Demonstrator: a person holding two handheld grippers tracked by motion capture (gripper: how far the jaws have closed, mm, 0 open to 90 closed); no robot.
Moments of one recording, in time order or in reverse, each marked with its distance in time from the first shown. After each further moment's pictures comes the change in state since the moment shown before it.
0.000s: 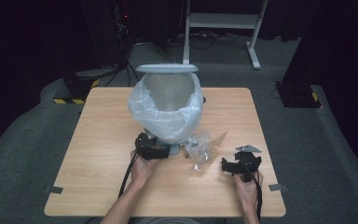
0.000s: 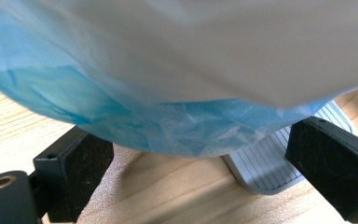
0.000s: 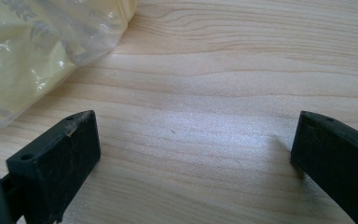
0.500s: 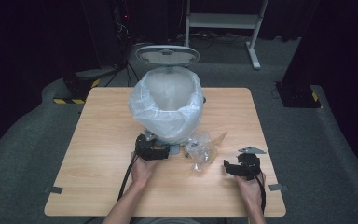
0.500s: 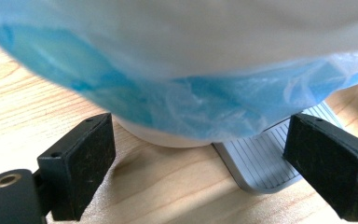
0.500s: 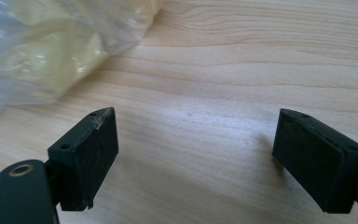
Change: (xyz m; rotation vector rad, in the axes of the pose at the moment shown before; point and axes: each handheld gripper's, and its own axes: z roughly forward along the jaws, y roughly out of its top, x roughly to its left) left arm 0.003 -0.008 0.002 -0.026 -0.029 -0.006; right arm -0.005 -0.003 -0.016 0.006 0.104 -0.012
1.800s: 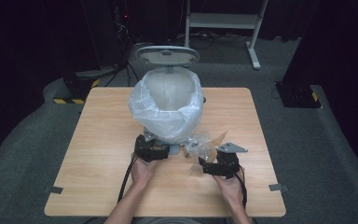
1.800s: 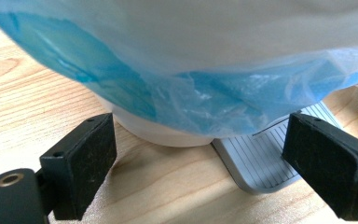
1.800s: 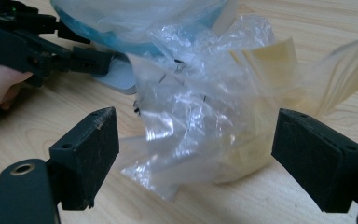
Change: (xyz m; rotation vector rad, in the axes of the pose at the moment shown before) left arm 0.003 -0.002 -0.001 0.005 -0.018 0.006; right arm 0.079 0.035 -0.022 -0.151 0.208 -0.113
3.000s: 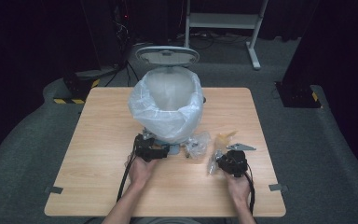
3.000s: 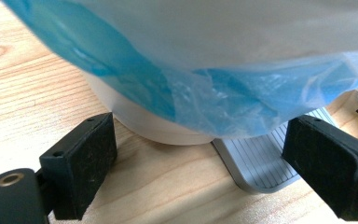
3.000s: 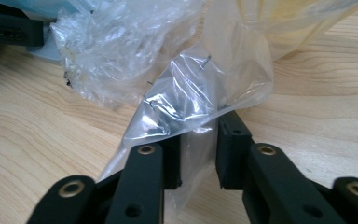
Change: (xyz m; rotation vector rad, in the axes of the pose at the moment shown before) left arm 0.003 0.000 0.004 -0.023 -0.026 -0.076; right arm -0.045 -0.024 0.013 0.084 -0.023 0.103
